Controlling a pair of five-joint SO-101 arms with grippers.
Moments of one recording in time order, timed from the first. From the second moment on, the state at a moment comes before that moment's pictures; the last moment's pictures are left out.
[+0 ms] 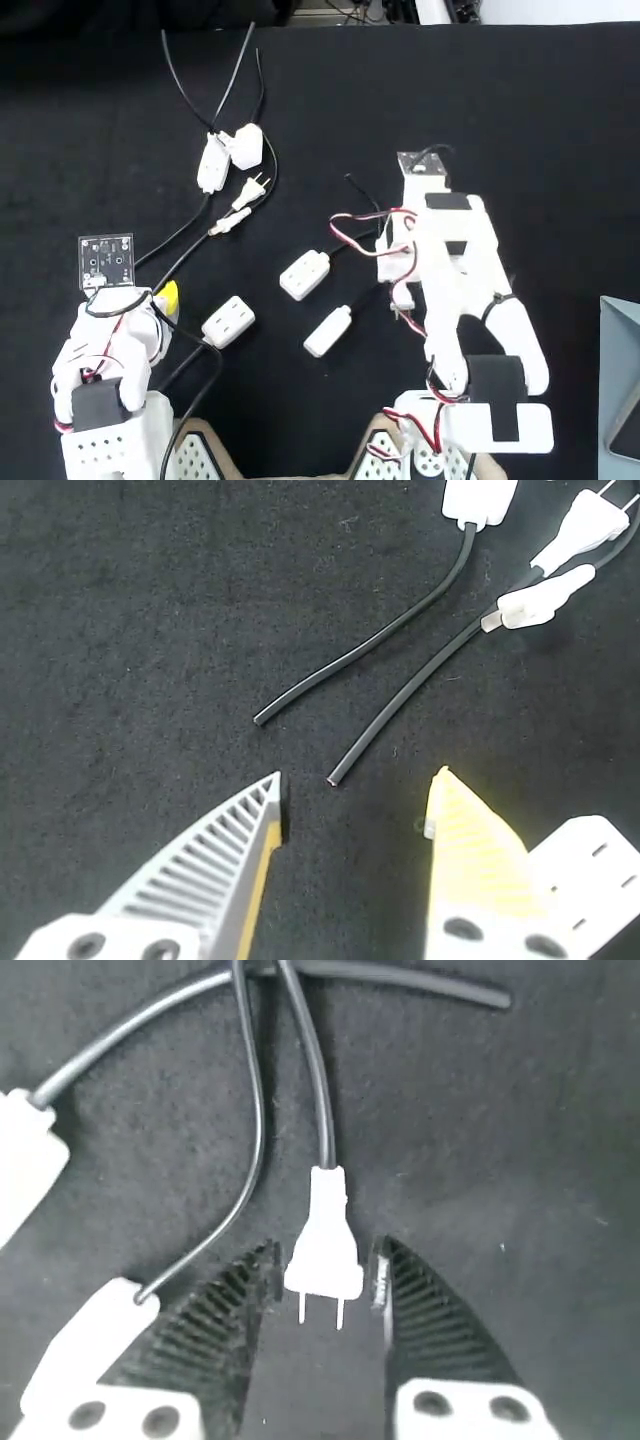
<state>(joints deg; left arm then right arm) -17.0 -102.1 86.6 66.8 -8.4 -0.6 -6.5 36.1 69.9 -0.3</state>
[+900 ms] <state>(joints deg) -17.0 -102.1 86.6 66.8 -8.4 0.4 0.6 38.0 68.8 -2.9</state>
